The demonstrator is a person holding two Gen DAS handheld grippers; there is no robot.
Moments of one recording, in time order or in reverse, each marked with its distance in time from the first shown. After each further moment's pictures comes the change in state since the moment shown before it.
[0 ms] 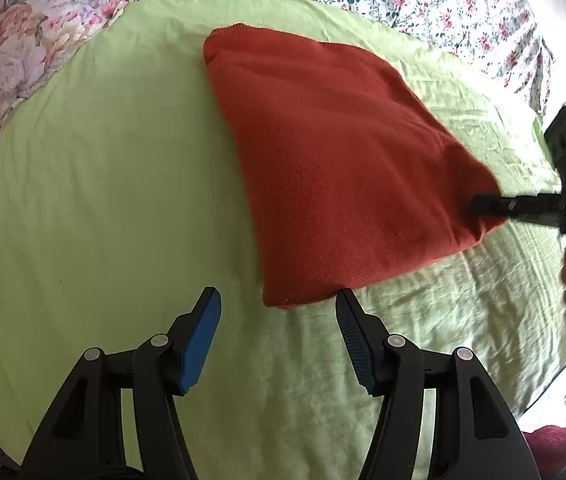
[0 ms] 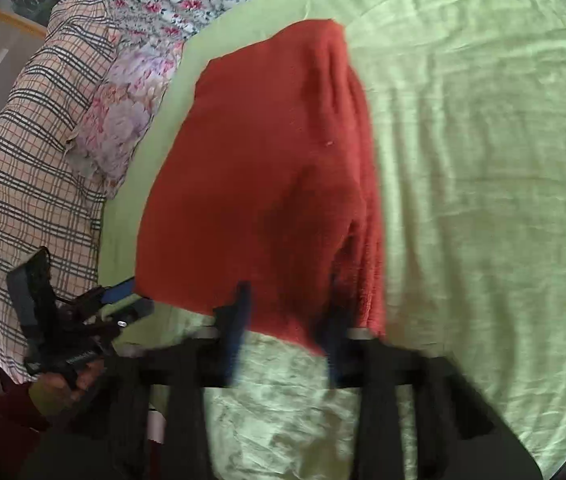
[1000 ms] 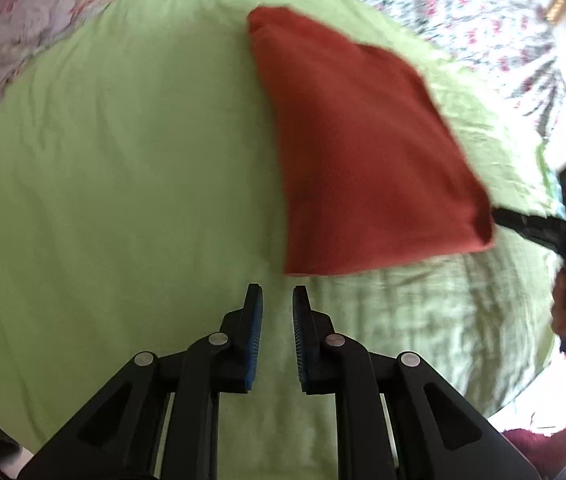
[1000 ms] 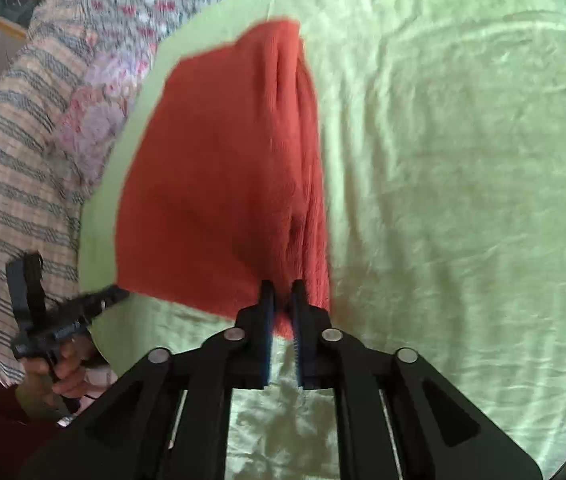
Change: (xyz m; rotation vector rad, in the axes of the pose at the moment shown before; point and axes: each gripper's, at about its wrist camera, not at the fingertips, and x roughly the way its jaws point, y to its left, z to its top) left arm -0.020 0.034 0.002 -0.127 0.056 -0.076; right arm -0.029 -0.028 -0.017 0.043 -0.028 -0.081
